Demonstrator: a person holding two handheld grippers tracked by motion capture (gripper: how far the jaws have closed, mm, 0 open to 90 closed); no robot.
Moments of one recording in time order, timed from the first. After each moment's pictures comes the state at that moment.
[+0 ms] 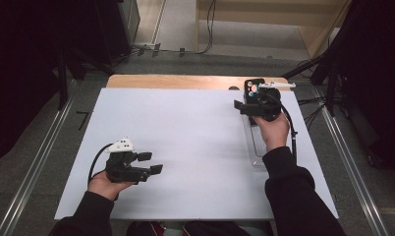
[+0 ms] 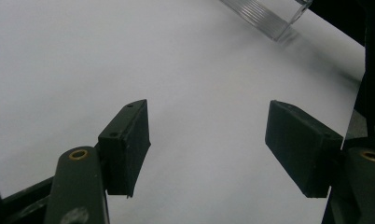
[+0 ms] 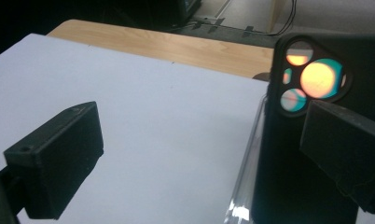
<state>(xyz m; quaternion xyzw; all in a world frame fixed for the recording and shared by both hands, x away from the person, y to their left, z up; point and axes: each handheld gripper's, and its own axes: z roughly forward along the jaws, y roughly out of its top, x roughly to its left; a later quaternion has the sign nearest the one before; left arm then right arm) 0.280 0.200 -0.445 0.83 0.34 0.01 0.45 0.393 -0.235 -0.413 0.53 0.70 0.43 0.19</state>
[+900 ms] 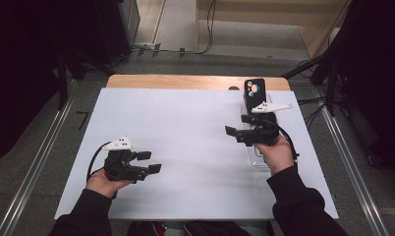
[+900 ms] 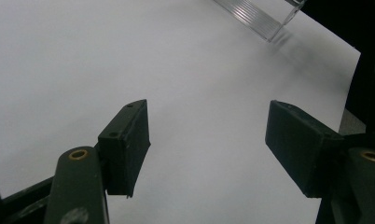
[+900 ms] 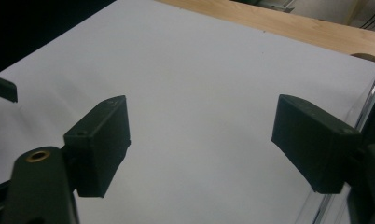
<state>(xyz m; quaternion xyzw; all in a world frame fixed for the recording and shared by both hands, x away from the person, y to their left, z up) 0.284 0.205 -0.444 0.83 0.33 0.00 0.45 0.320 -0.210 -0.409 0.44 0.77 0.45 0.12</state>
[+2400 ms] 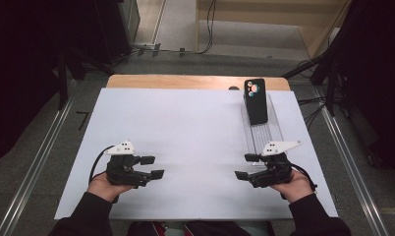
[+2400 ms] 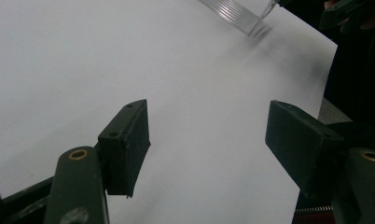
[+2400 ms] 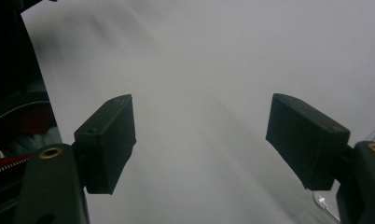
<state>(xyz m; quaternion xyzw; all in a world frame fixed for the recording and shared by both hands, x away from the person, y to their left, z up) 0.273 0.200 -0.446 0.83 0.31 -0.02 0.46 0.243 -0.237 -0.454 0.35 0.83 0.44 0.04</state>
